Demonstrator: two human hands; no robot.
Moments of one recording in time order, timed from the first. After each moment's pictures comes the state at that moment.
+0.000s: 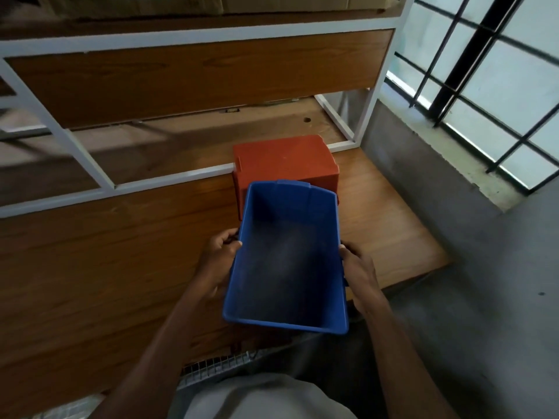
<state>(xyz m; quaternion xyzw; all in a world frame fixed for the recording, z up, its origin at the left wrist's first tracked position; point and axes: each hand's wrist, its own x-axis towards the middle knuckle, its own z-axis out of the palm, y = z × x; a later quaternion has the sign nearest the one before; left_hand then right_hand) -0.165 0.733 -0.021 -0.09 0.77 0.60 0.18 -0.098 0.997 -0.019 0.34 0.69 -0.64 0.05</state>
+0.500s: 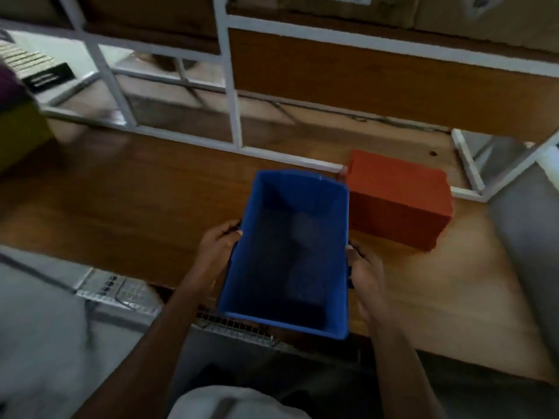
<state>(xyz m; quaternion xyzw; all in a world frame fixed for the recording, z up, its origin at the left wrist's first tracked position) -0.056 0.616 0.001 -0.27 0.69 0.67 -0.02 -0.114 0.885 0.002 0.14 0.75 -0.62 0.16</state>
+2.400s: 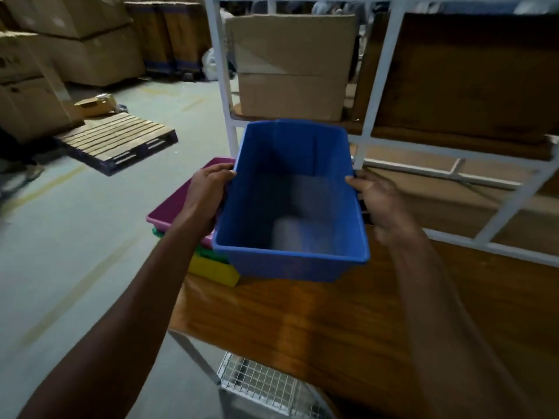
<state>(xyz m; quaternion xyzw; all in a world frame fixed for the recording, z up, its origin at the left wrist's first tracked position) -0.030 -0.203 0.153 -0.23 0.72 0.62 -0.21 -0.142 0.058 0.148 -0.08 0.74 -0.65 0.12</state>
